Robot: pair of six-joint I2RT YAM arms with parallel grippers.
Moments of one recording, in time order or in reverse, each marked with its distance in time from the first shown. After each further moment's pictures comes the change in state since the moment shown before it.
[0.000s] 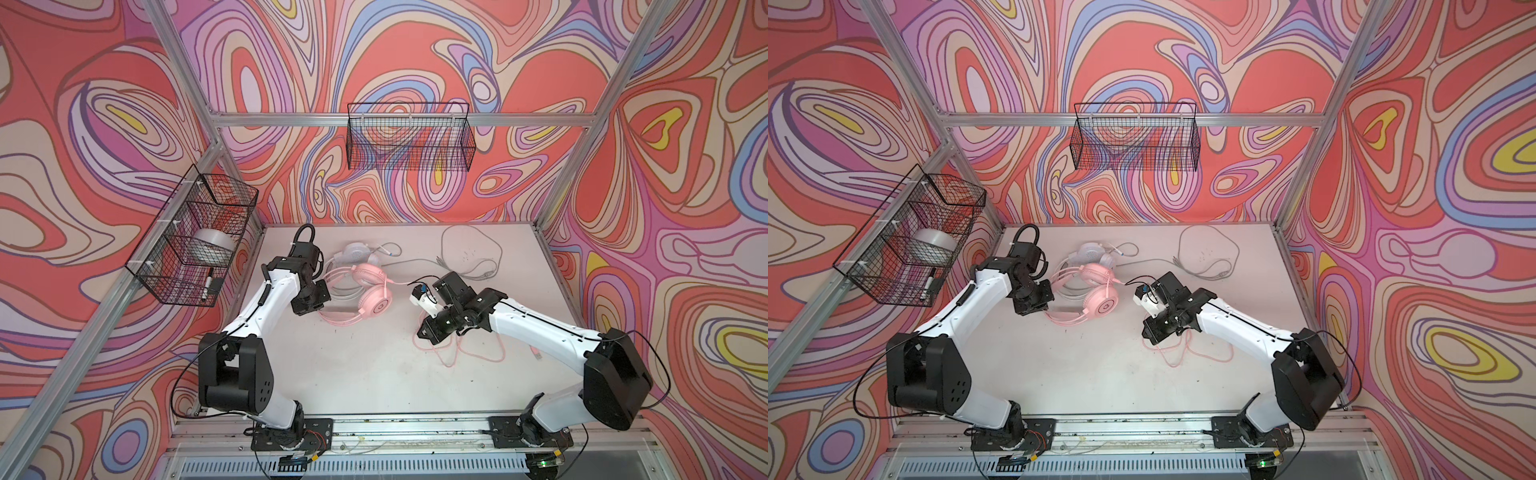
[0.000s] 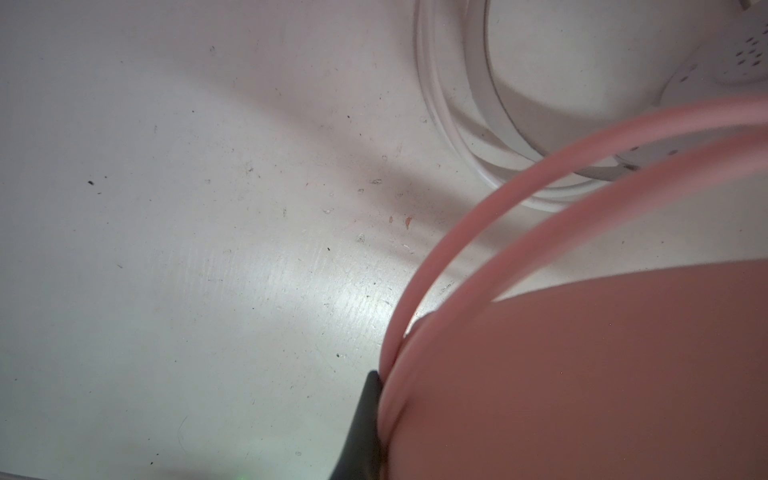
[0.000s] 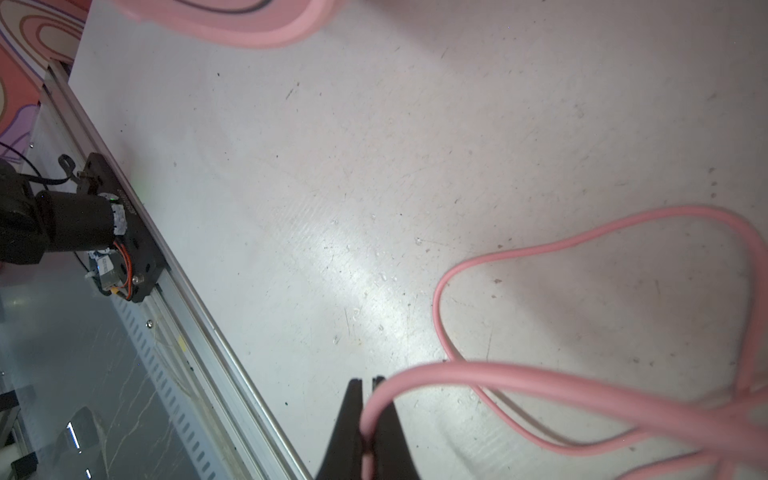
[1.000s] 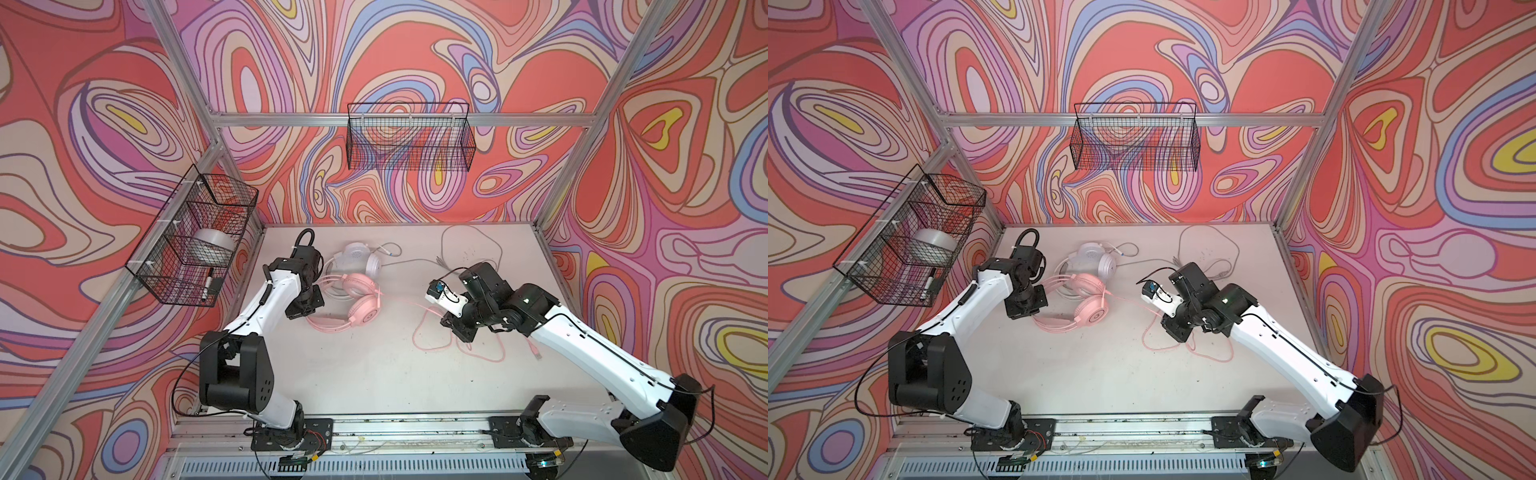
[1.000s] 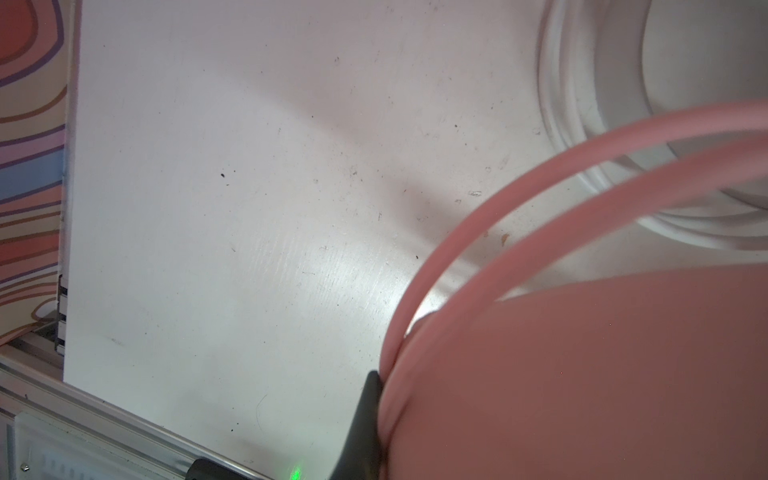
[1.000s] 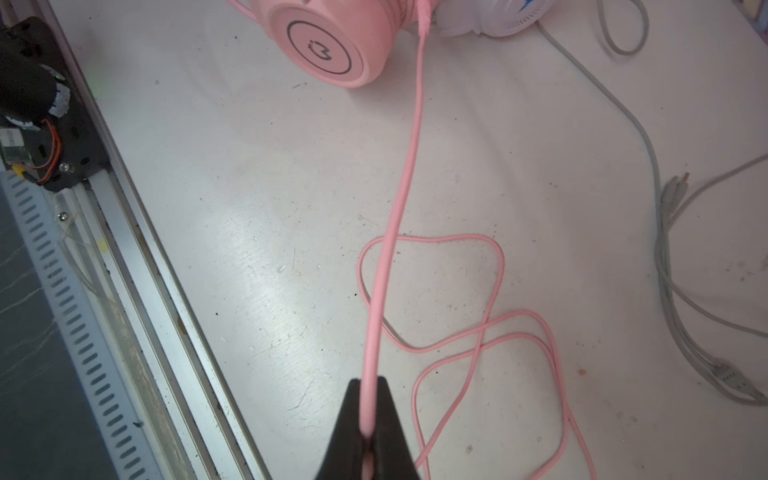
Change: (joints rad) left arm -0.001 0.008 -0.016 -0.055 -0.193 -0.020; right arm 0.003 -0.216 0.150 -0.290 0.182 -0.413
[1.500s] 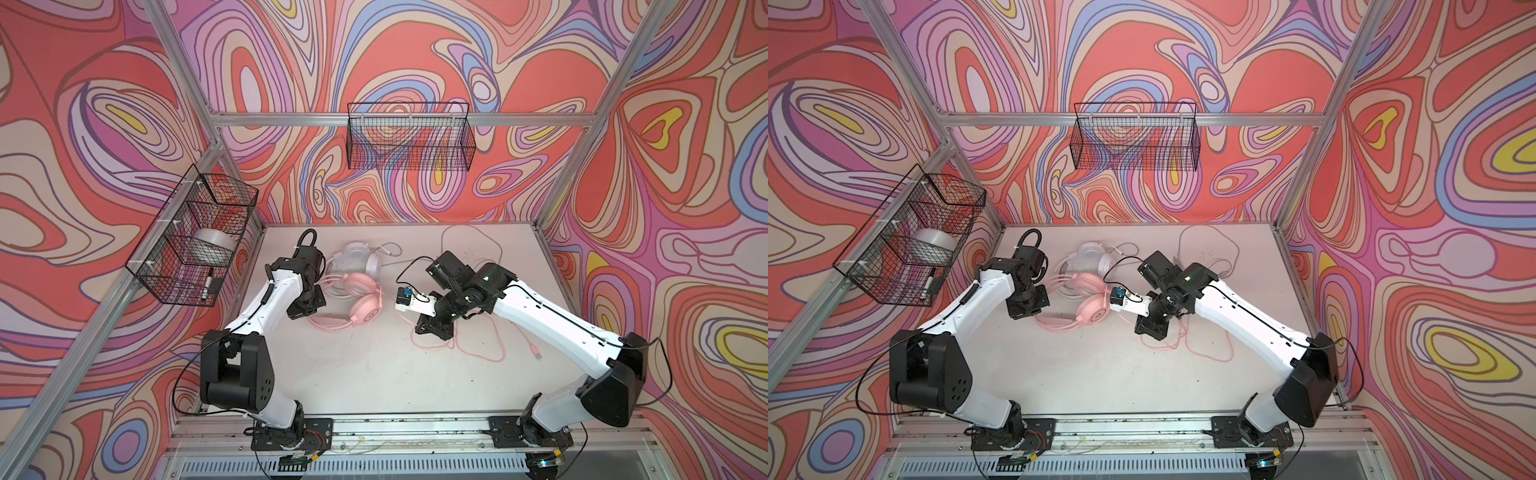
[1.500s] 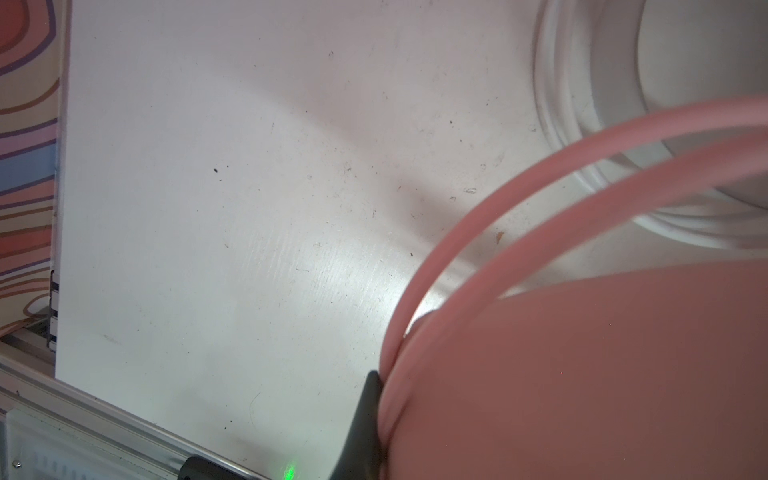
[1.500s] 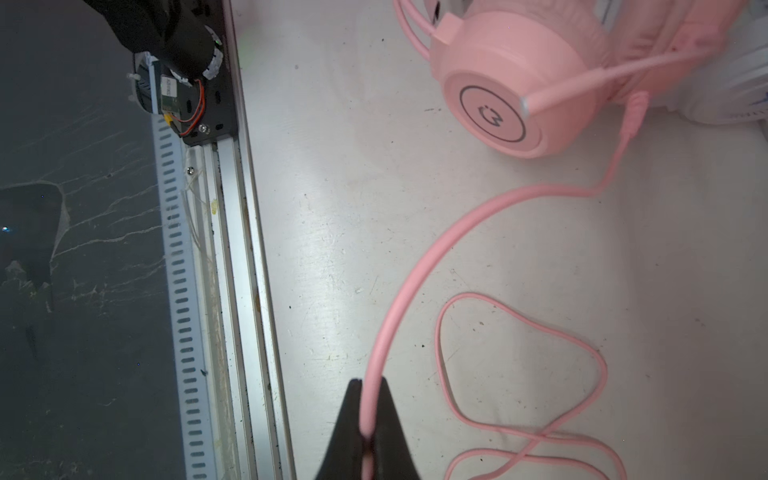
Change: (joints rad) left arm -0.024 0.009 0.000 0.000 0.001 -0.021; right arm 0.098 0.284 0.273 -0.146 -0.205 -0.188
